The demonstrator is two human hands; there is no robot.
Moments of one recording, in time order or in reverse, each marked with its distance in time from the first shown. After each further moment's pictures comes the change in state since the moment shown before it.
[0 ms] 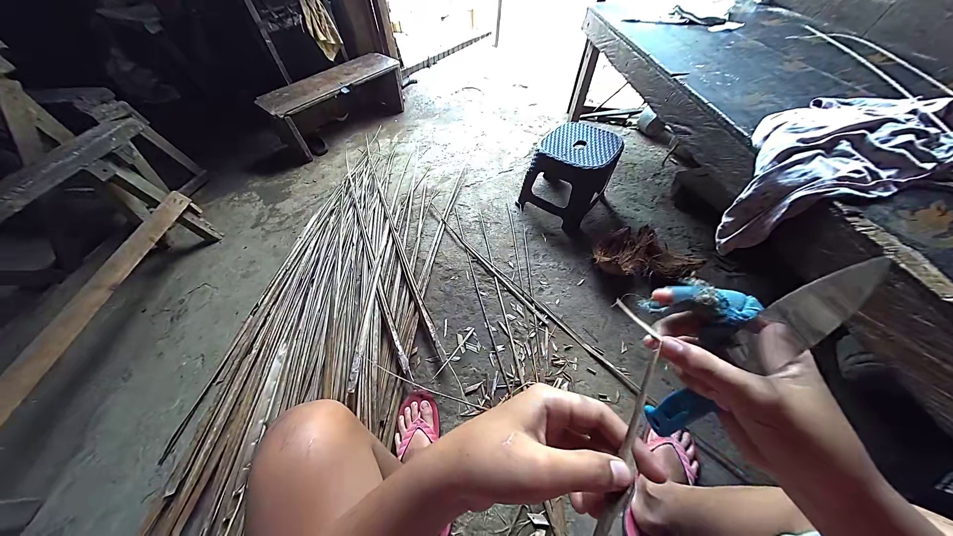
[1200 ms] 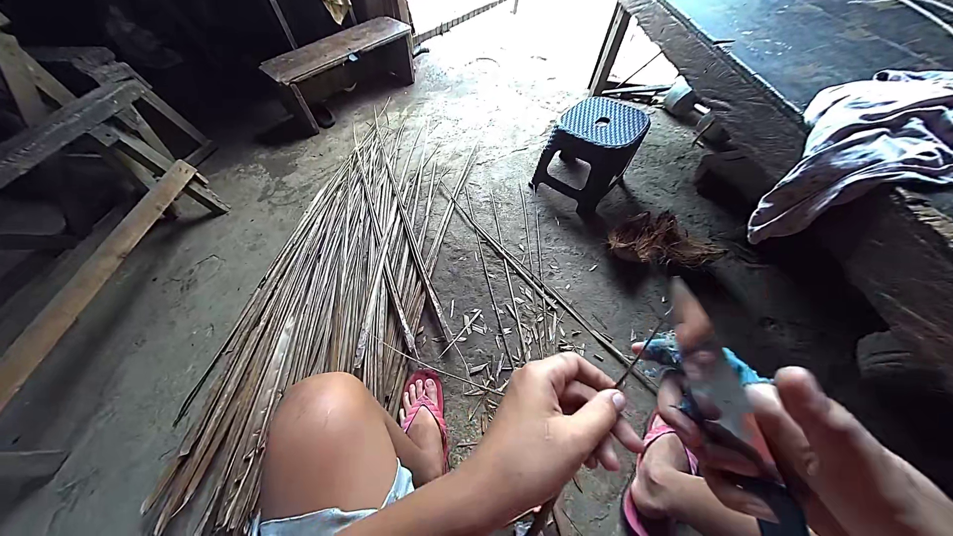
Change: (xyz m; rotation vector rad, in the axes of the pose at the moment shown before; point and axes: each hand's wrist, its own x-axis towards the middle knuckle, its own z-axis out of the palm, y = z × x) left_hand 0.006 -0.010 0.022 0.061 0.550 -0.105; right_hand -0.025 -0.020 -0.009 0.110 -0.513 0.601
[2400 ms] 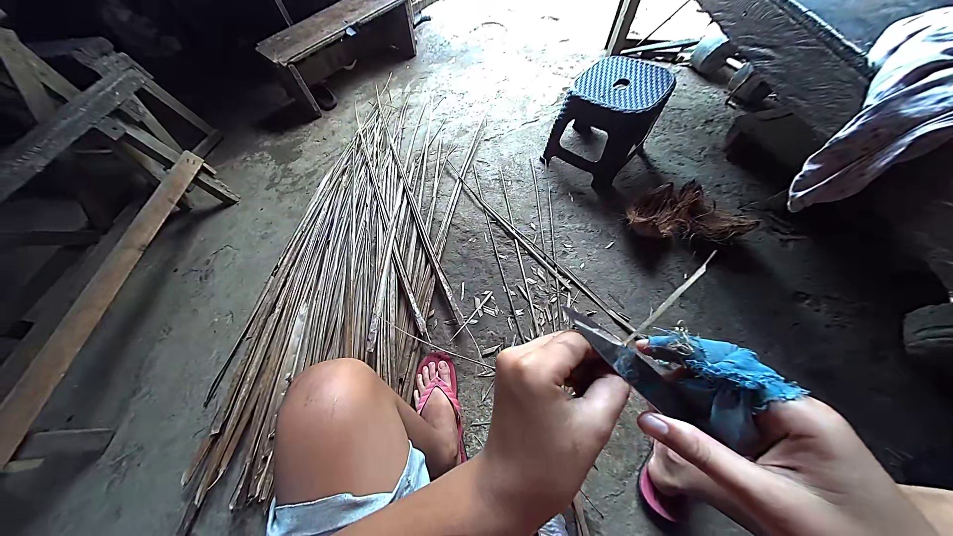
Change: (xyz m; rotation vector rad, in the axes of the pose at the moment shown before) left_hand 0.010 -0.031 0.004 0.445 0.445 0.641; right_hand 0.003 0.024 0.035 -0.671 0.417 -0.339
